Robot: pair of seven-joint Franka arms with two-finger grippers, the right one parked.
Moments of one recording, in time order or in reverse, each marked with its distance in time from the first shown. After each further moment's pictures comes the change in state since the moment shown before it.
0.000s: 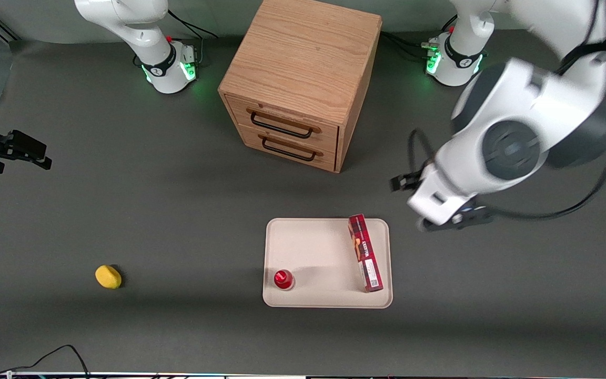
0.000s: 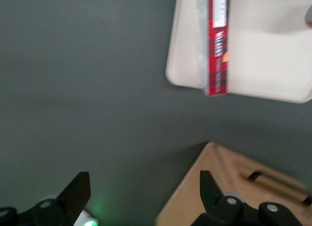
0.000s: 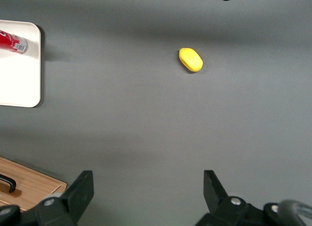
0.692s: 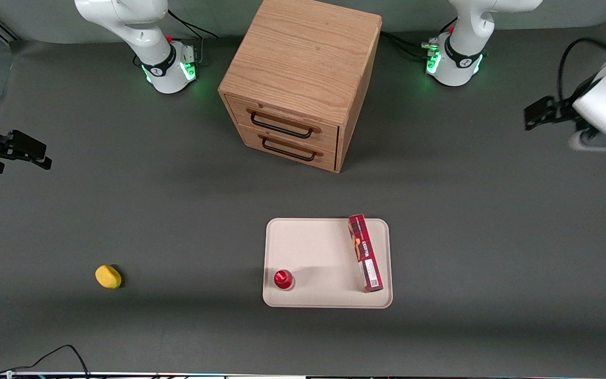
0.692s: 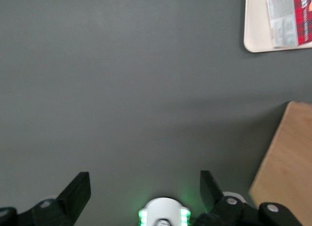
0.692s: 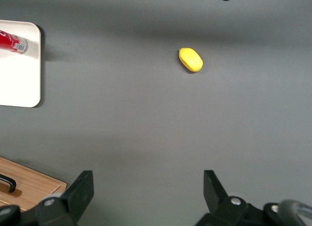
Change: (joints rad) arm 0.029 -0.544 0.344 -0.556 0.032 0.118 0.582
